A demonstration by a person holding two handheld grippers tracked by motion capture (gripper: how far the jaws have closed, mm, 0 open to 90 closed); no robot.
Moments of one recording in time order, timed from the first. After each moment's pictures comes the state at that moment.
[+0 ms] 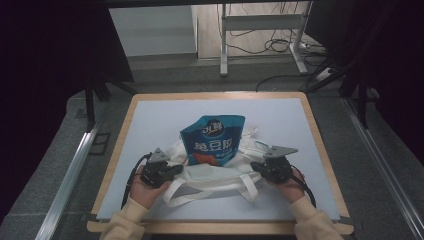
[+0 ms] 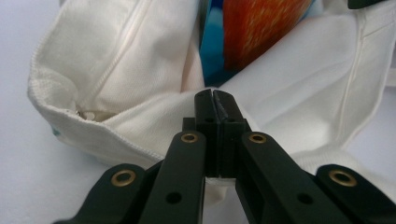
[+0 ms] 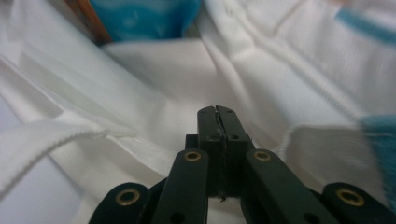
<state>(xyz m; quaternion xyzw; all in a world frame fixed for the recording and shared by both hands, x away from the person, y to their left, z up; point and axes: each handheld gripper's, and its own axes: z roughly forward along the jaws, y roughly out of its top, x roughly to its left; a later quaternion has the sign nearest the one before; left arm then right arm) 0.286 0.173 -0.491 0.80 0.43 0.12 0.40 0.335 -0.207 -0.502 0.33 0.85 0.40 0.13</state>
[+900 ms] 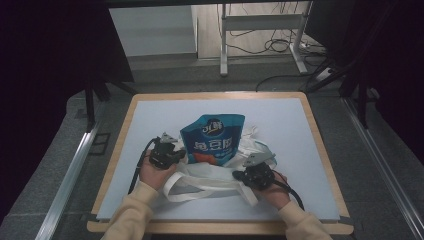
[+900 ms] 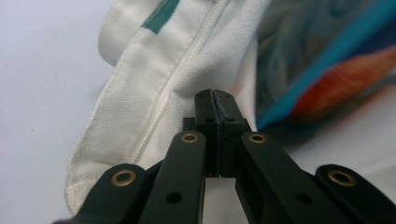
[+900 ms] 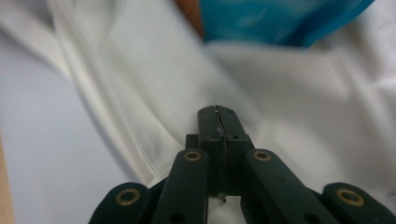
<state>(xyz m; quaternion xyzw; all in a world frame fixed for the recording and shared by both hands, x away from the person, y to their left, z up) 0.342 0.160 -0.492 0.79 0.48 0.14 0.36 0.318 -0.157 -0.507 0.26 0.88 0.38 0.10</state>
